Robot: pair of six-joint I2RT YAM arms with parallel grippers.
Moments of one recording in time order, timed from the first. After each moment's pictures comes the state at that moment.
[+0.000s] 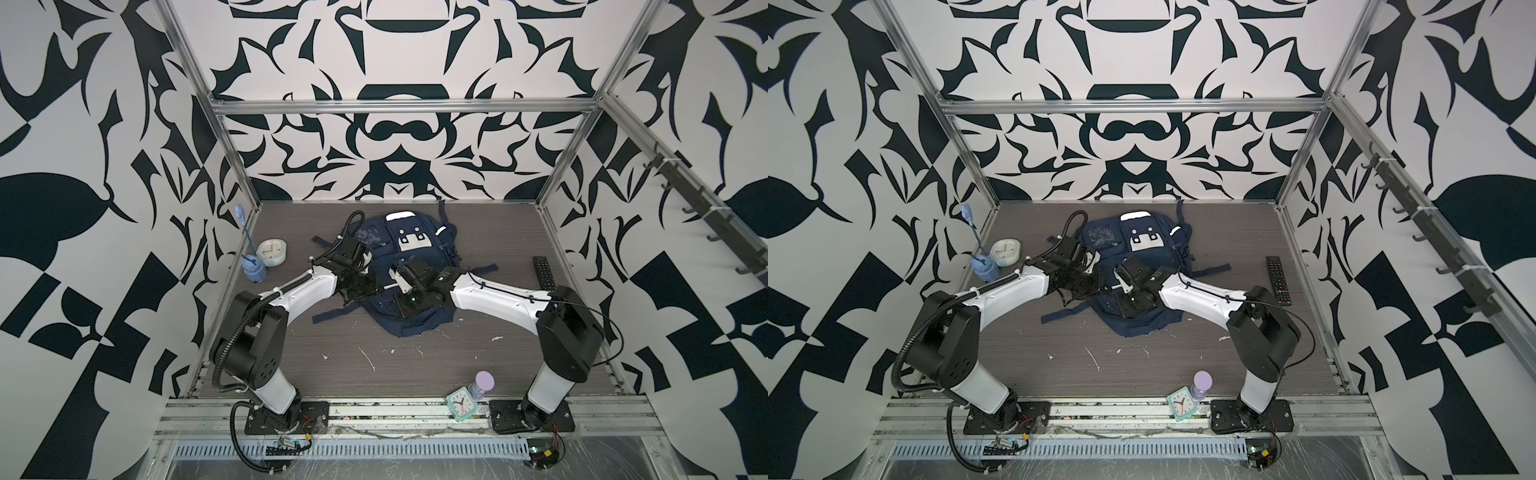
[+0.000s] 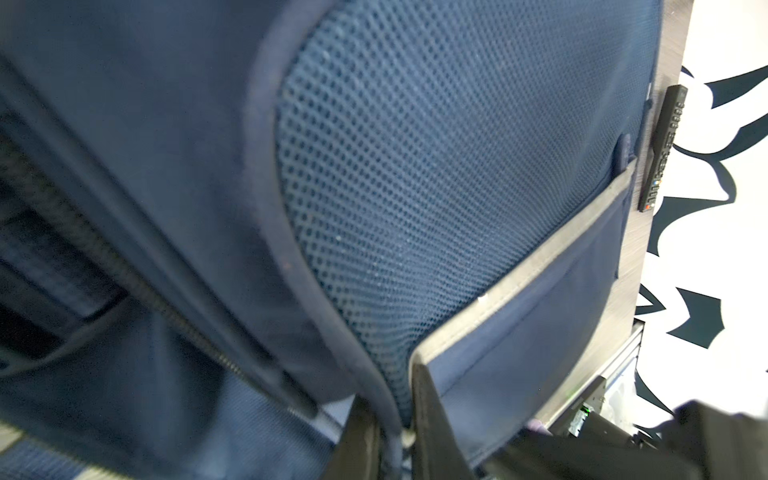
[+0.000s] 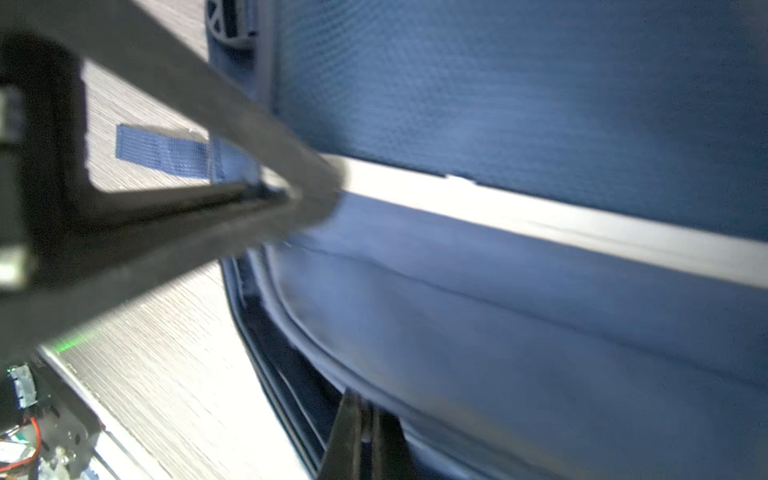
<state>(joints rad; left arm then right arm) -0.48 1.62 1.04 -0.46 0.42 -0.59 0.81 1.71 1.19 -0.55 -0.14 0.42</state>
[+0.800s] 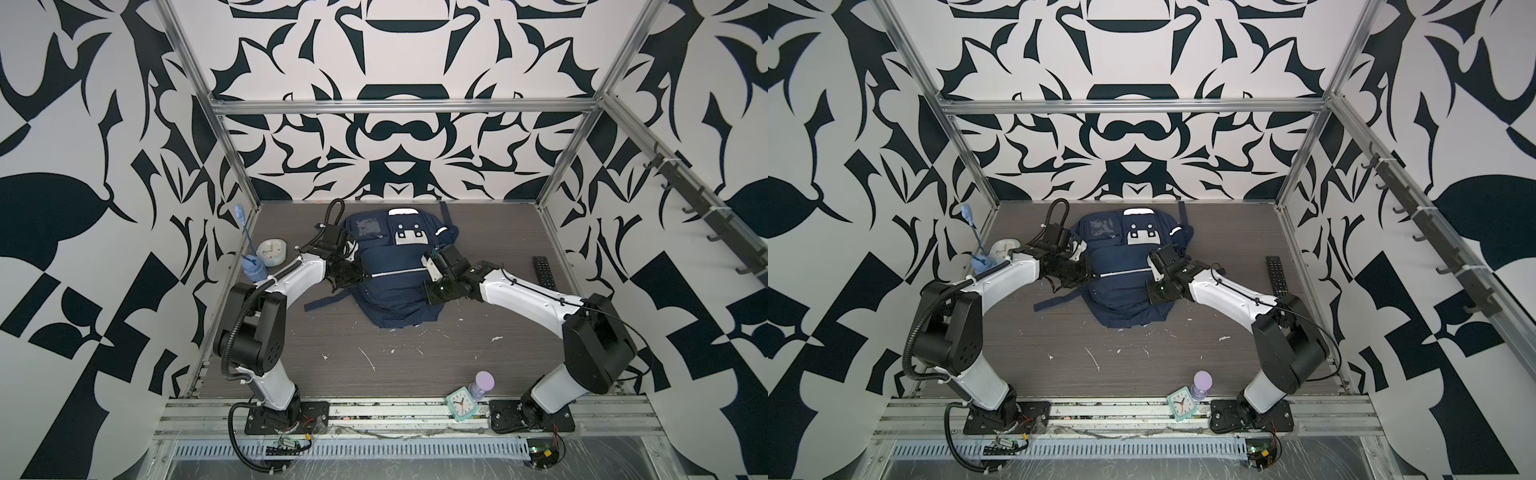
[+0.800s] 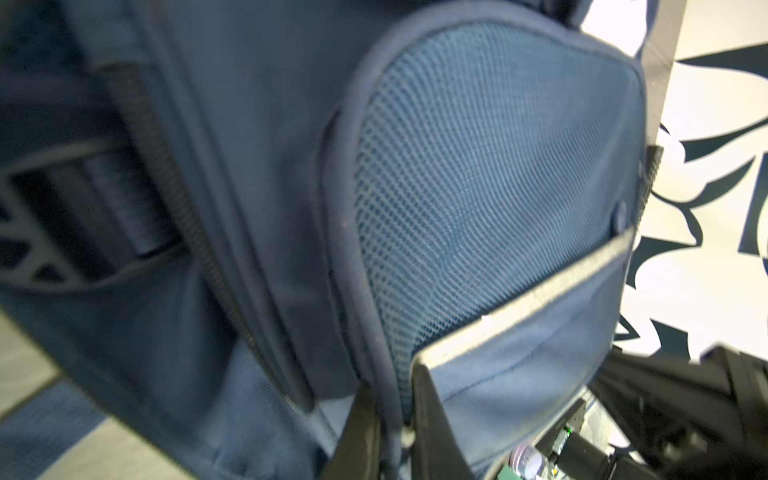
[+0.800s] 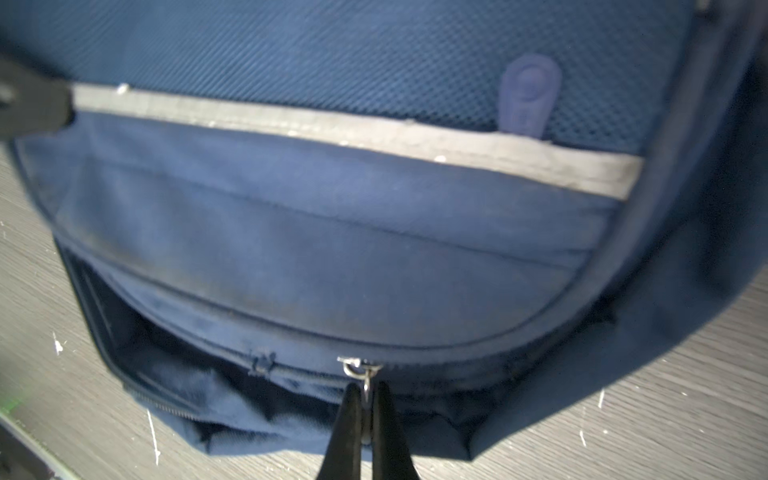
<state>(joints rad) -0.33 1.71 1.16 -0.52 0.47 -0.53 0.65 1.59 1.08 -0.54 -0.12 0.39</state>
